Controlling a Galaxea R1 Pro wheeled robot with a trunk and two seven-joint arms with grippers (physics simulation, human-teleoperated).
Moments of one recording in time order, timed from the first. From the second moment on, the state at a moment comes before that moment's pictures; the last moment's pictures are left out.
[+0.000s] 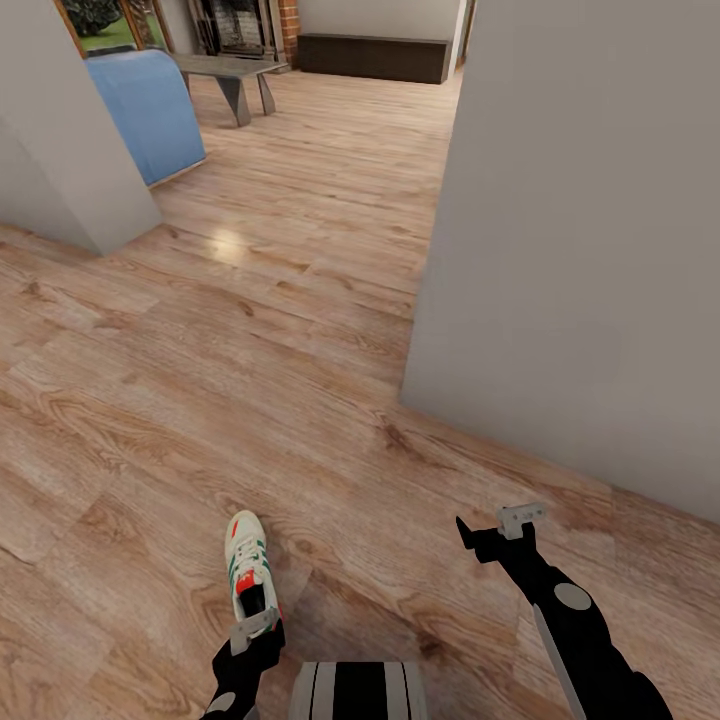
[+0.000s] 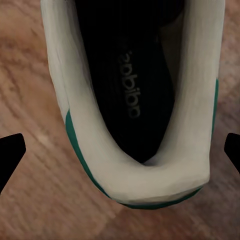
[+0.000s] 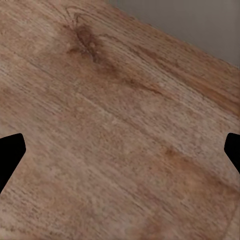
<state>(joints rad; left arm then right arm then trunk) -0.48 -0.13 0.19 -0.18 0.07 -0.40 0.15 -0.25 -0.04 -0.04 -1.35 0.10 0.25 0.20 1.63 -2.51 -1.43</state>
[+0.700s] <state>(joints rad) -0.48 -0.13 0.19 -0.18 0.07 -0.40 0.15 -0.25 -0.04 -0.04 -1.35 0.10 0.25 0.20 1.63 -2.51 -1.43</state>
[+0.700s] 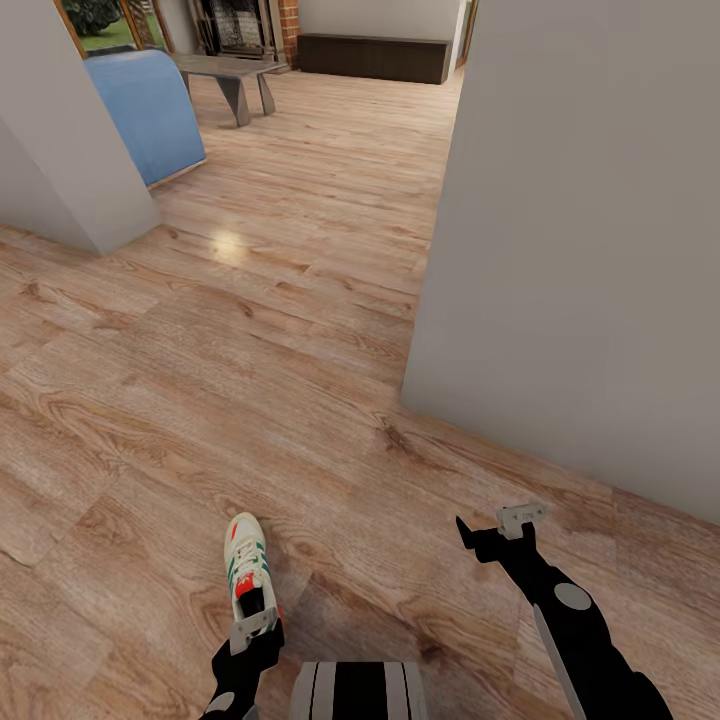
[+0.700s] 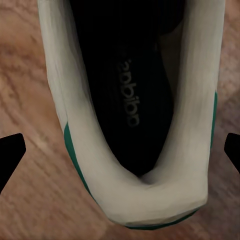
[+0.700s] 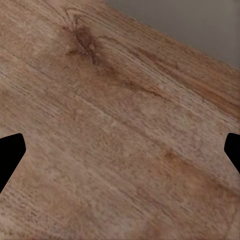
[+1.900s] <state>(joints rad) -0.48 -0.13 0.19 -0.19 0.07 -0.40 0.15 -0.25 -0.04 -0.04 -1.35 0.10 0.25 0.20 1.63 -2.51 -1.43</state>
